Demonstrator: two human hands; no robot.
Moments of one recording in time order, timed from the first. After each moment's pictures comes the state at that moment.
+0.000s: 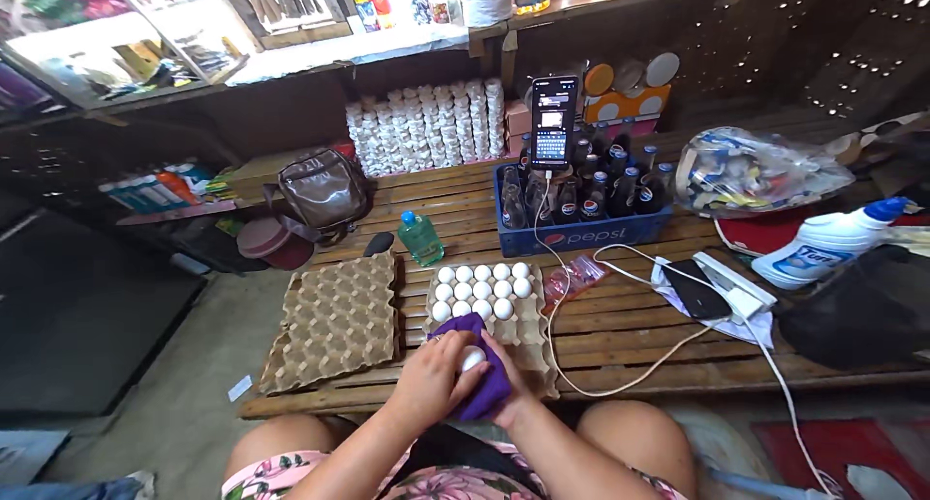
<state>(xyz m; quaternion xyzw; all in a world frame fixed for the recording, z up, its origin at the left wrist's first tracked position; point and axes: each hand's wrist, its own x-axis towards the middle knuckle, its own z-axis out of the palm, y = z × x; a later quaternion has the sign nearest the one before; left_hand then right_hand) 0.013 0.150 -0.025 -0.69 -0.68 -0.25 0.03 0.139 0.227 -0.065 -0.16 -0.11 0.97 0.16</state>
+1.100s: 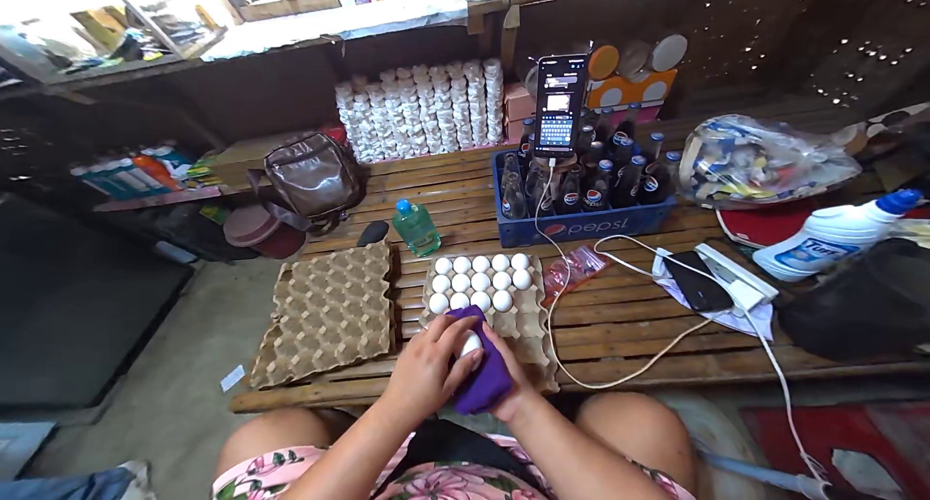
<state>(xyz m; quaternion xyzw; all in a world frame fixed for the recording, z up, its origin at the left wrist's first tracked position) 0.002 0.153 -0.029 -0.68 -0.69 -0.27 -0.01 0.137 0.229 -0.072 -0.15 -0.11 0.97 0.16</state>
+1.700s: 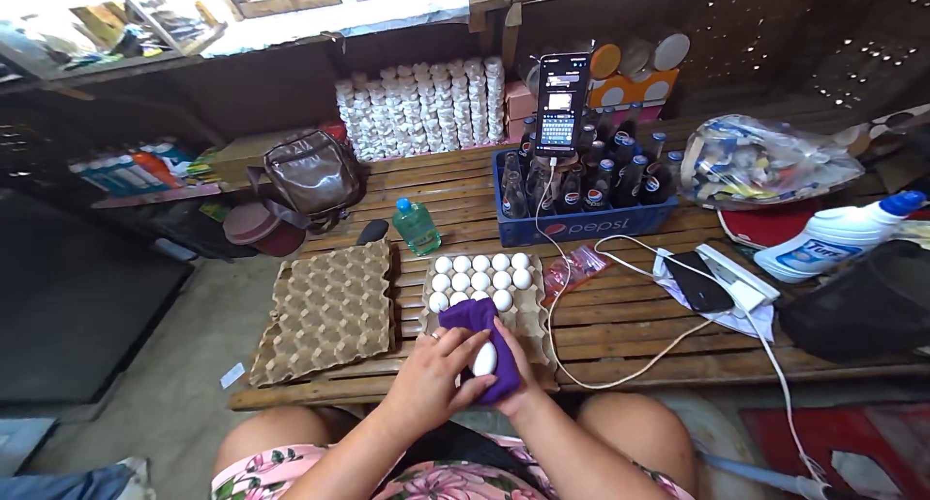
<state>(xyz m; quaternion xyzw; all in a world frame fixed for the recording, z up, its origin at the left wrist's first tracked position) 0.010 0.149 -0.027 -0.73 -0.63 -0.25 0.03 0.140 0.237 -0.068 -0.17 -0.09 0.96 0.23</state>
